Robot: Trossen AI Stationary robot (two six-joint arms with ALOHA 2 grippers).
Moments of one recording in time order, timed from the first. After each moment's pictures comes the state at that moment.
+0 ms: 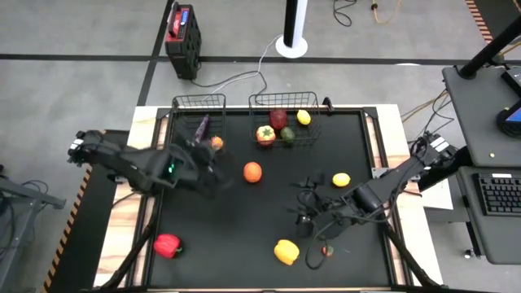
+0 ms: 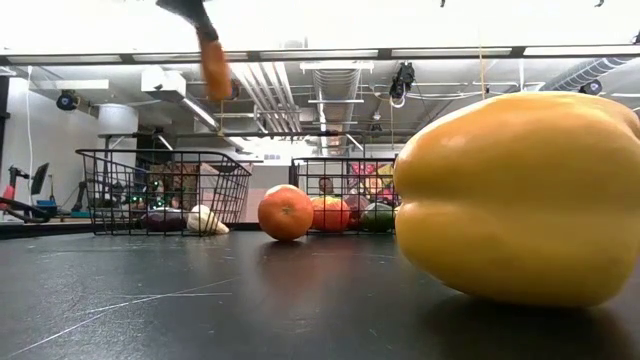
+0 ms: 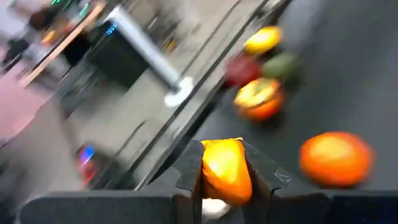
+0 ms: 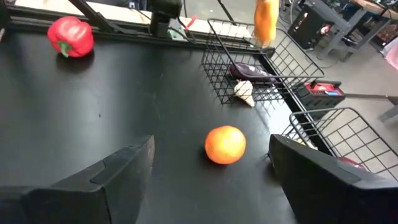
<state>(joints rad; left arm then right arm) -0.30 1.30 1.29 -1.14 -1.04 -0.57 0.54 1.51 1.33 -0.54 0.81 0.27</state>
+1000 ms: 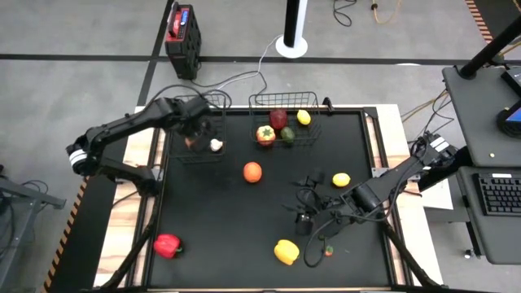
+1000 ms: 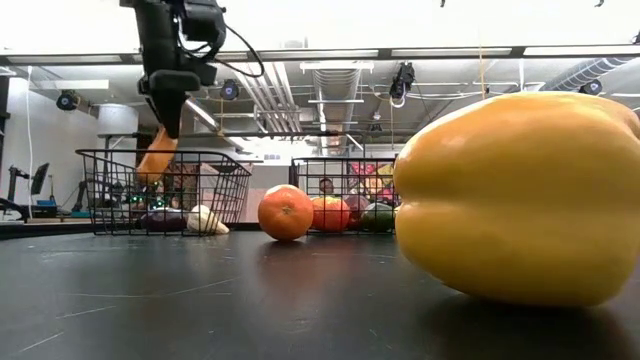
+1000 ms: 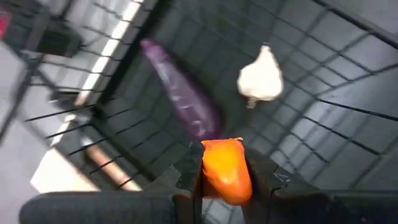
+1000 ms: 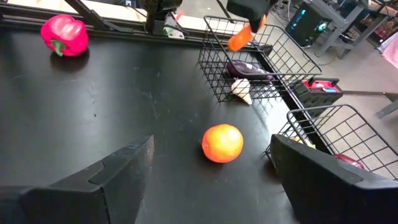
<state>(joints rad) 0.56 1.30 1.18 -1.18 -0.29 -0.04 0.54 1.52 1.33 -0.55 0.81 0.28</state>
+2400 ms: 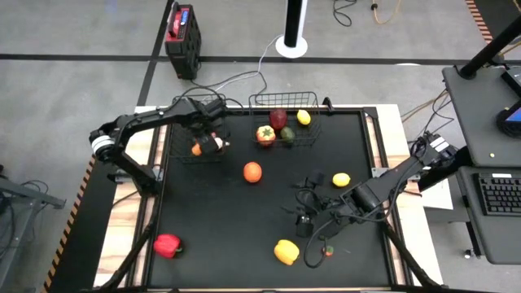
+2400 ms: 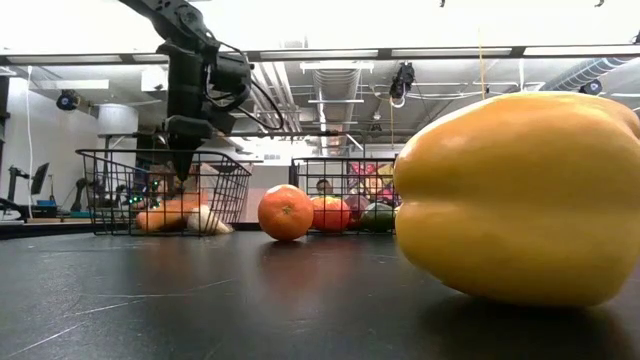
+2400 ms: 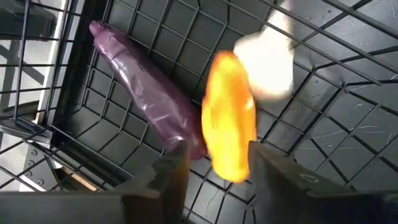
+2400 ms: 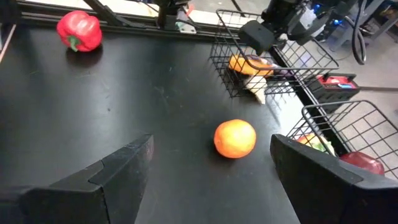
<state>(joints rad) 0.60 1.55 1.16 -1.09 -0.26 0.07 0.54 1.52 1.33 -0.55 0.76 0.30</state>
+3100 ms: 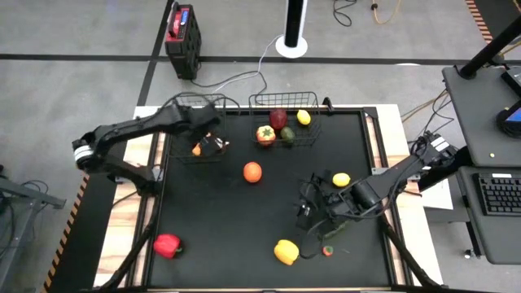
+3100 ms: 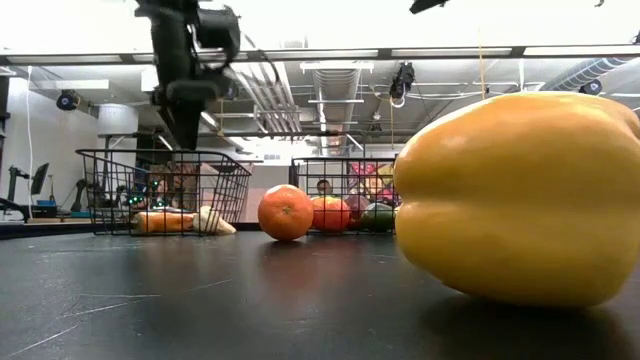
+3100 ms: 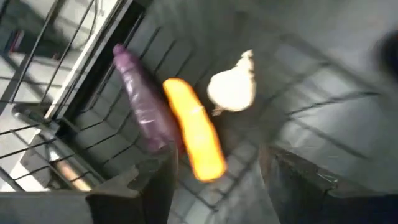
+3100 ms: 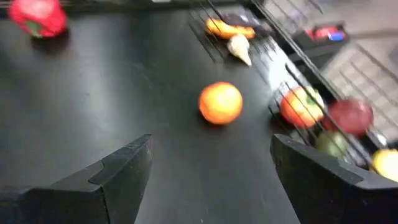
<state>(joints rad) 0.46 1.36 1.15 -1.09 -0.29 -0.16 0.51 1.52 1.35 -0.75 0.75 0.55</state>
